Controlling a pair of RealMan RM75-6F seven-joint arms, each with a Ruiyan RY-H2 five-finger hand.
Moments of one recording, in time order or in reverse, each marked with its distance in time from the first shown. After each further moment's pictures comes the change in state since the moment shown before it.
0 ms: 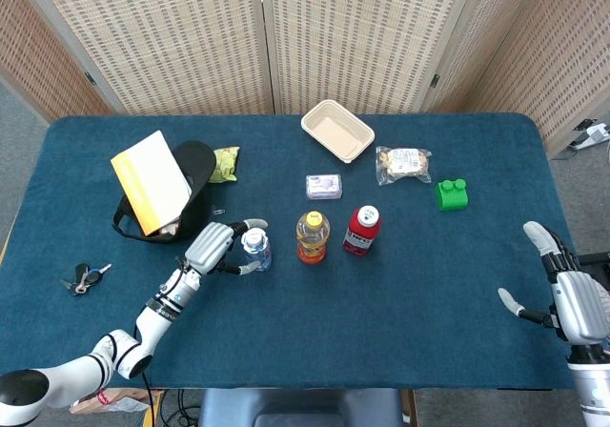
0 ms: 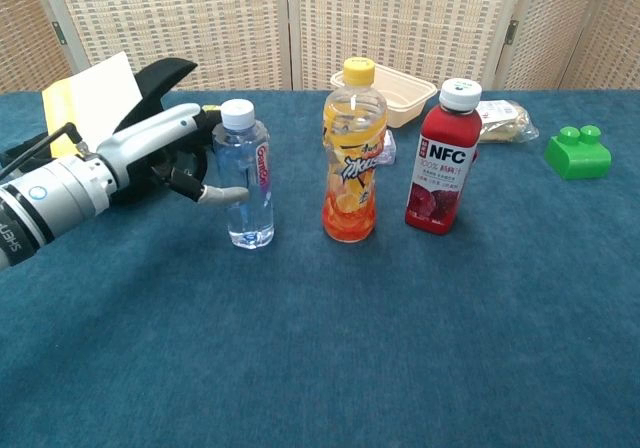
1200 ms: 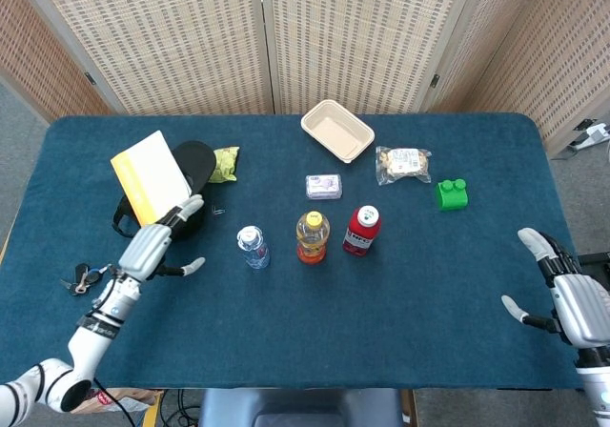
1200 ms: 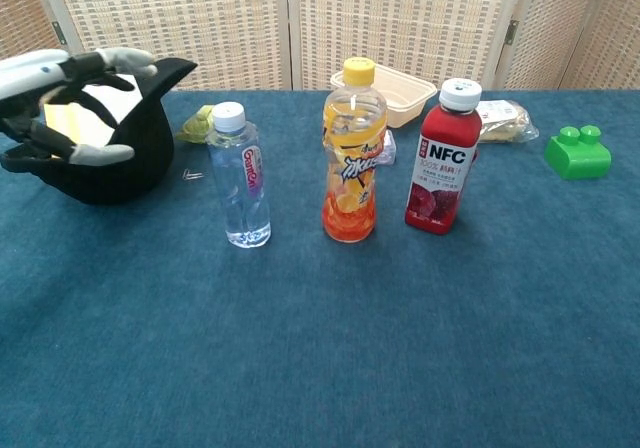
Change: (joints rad) left arm 0.166 0.426 0.017 -0.533 -0.141 0.054 0.245; right arm 0.006 0.077 -0.032 -0.001 -0.036 -0.053 -0.025
